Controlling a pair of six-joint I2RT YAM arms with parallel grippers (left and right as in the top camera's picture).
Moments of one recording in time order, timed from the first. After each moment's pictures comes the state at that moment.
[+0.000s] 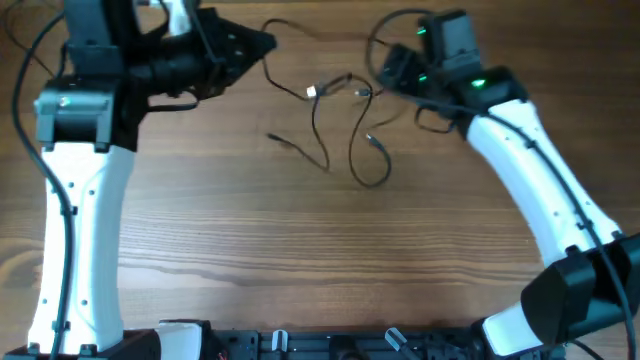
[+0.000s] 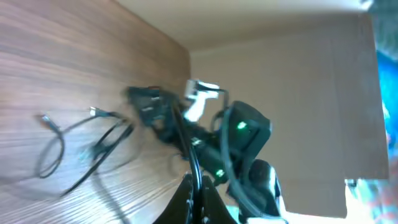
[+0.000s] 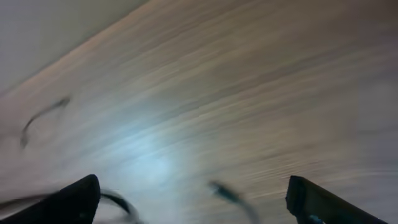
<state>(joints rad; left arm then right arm) -0.05 1.50 1.75 -0.83 0.93 -0.82 0.28 1.70 1.51 -0.71 0.07 0.68</state>
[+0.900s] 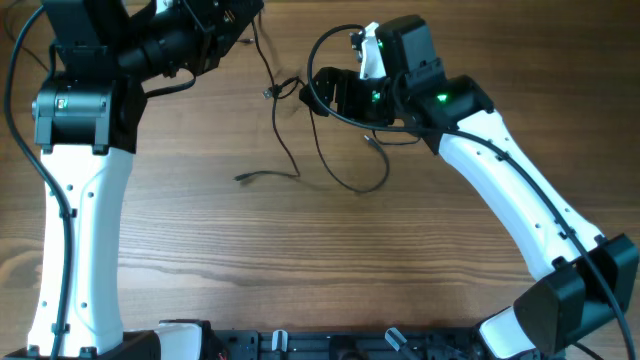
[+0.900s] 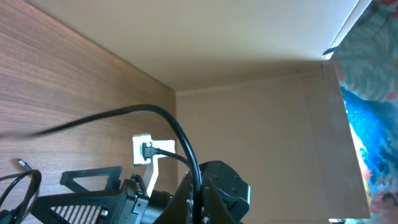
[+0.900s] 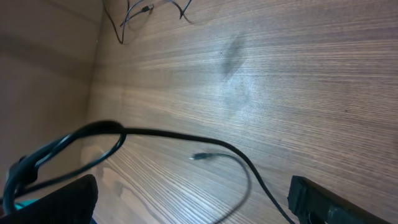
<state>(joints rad) -0.05 1.49 1.75 -0.59 0.83 -1.03 0.46 1.70 1.52 -0.62 -0.44 0.60</state>
